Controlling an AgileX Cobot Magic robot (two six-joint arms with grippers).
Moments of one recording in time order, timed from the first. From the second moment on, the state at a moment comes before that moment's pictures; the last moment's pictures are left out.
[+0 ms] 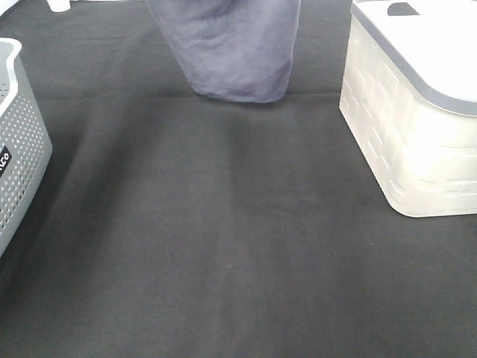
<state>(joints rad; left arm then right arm) -0.21 2.21 -1.94 0.92 -0.12 -1.95 0.28 2.00 -1.76 0.13 0.10 -0.45</state>
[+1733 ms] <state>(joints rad) -0.55 1.97 -0.49 -0.34 -1.20 -1.81 0.46 1.50 -0.81 0.15 0.26 -0.81</state>
